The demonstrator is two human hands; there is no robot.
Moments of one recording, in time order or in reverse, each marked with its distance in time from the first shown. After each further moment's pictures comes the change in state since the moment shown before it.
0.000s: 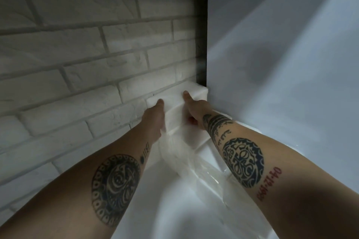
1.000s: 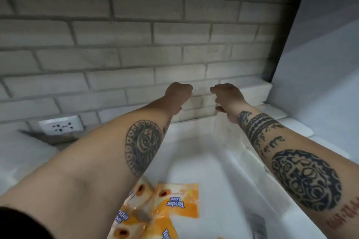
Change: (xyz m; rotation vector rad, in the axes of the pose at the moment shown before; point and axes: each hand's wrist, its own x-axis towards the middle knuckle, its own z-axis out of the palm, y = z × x) left_hand -0.163 0.005 -0.169 0.192 0.209 0.159; right_hand -0.236 -0.040 0.070 -0.064 -0.145 -0.251
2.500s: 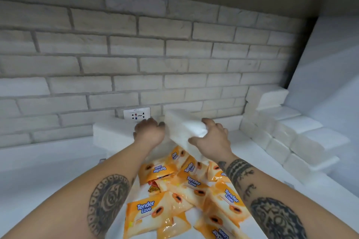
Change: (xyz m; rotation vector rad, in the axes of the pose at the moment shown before) left_hand -0.136 -0.197 -0.293 0.532 0.196 0.051; right_hand -0.275 0.033 0.208 -0.652 -0.034 -0.254
